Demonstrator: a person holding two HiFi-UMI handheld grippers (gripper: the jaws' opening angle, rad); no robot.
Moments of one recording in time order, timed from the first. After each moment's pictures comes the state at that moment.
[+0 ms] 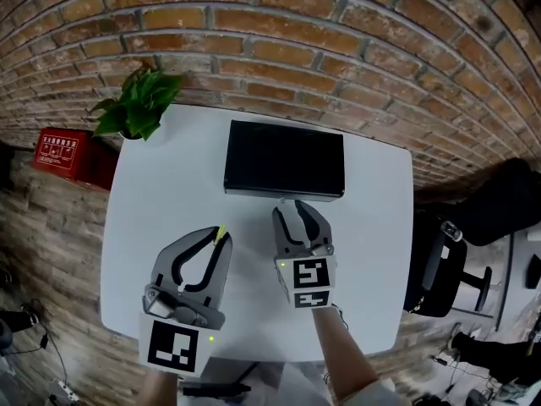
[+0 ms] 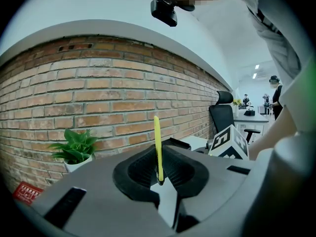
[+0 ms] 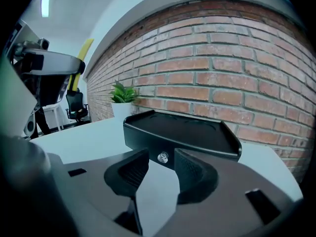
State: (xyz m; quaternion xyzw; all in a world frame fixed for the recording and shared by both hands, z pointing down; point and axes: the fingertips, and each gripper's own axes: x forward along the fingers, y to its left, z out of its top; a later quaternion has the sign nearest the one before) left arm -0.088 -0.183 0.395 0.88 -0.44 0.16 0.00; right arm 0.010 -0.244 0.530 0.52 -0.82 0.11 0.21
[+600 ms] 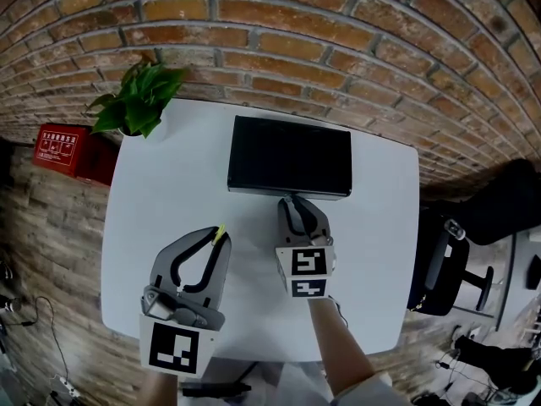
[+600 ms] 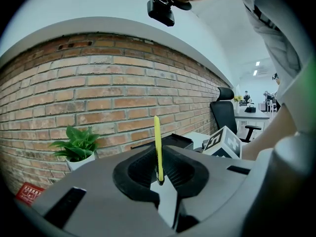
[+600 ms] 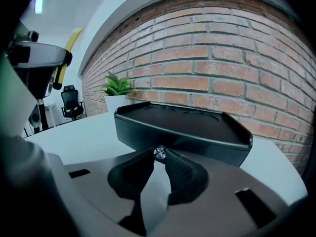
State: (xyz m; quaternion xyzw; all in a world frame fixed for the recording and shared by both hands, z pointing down) left arm -0.097 -0.188 0.408 0.88 -0.44 0.18 0.00; right arm 0.008 -0.260 0.557 0.53 -0.80 0.13 0.23
